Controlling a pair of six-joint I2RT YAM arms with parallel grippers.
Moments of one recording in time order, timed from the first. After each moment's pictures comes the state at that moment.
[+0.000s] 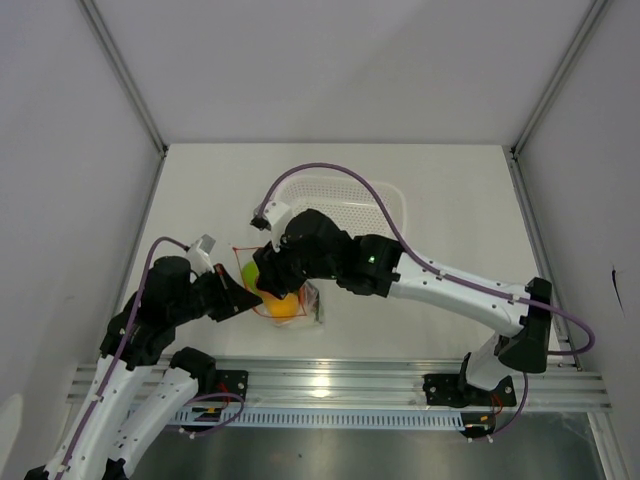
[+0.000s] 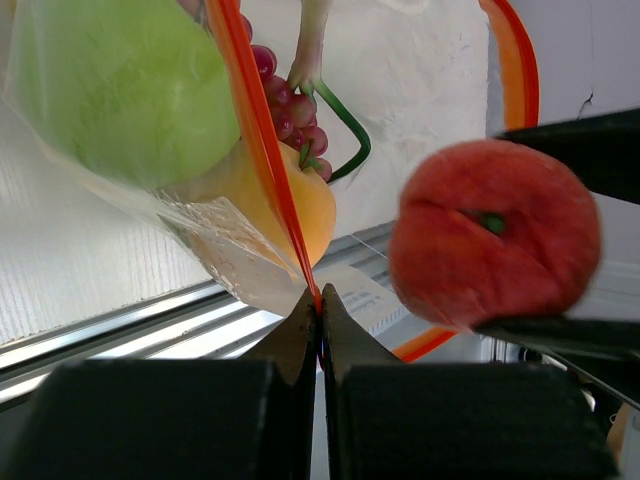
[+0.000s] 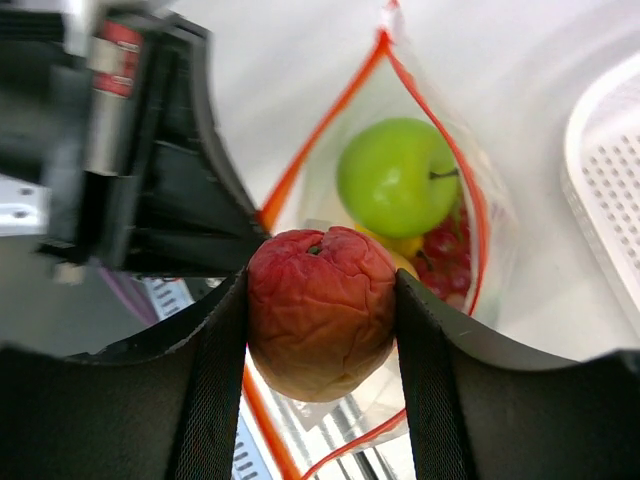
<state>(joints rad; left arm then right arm) -0.37 0.50 0.79 -0.91 0.37 -0.79 1.21 1.59 1.62 -0.54 -0.01 0.25</state>
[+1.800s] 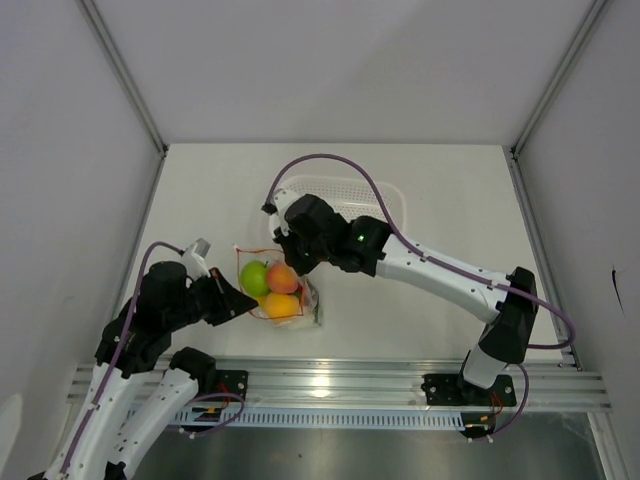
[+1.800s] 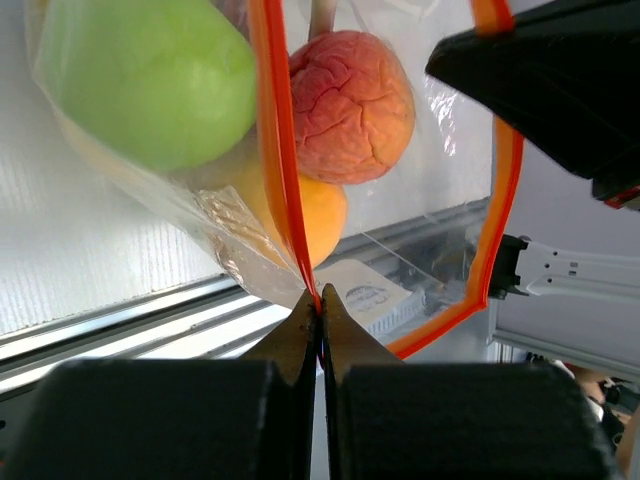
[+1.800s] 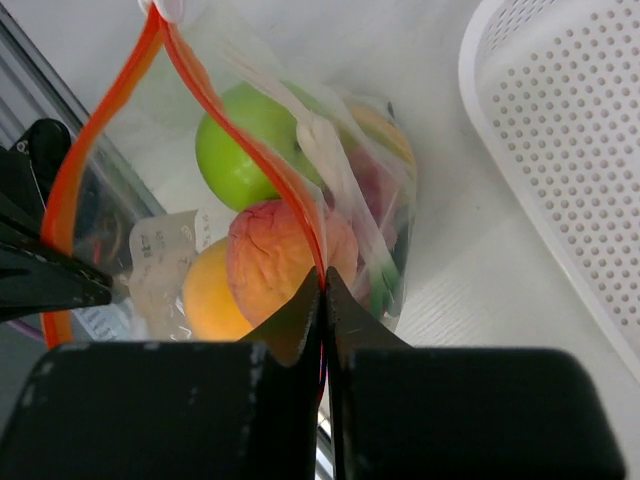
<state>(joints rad) -0.37 0.46 0.79 -0.95 0.35 -0.79 1.10 1.70 1.70 -0.70 0.06 0.23</state>
